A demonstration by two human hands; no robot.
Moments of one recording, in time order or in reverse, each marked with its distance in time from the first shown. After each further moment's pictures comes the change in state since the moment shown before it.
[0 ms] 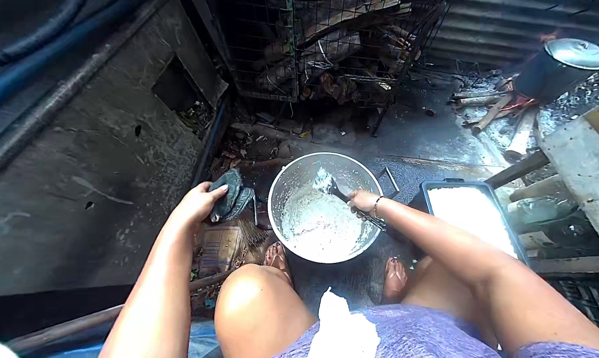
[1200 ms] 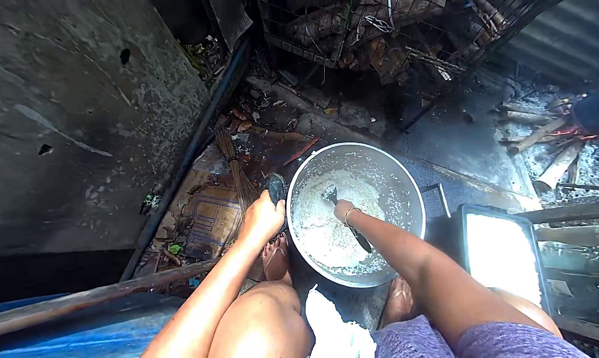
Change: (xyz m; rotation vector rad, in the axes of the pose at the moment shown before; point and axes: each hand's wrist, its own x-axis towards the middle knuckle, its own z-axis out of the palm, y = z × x) left_hand 0.009 -0.030 0.101 0.429 -0.089 -0.069; right_hand 0.143 -0.050 0.123 -0.746 -0.039 0.119
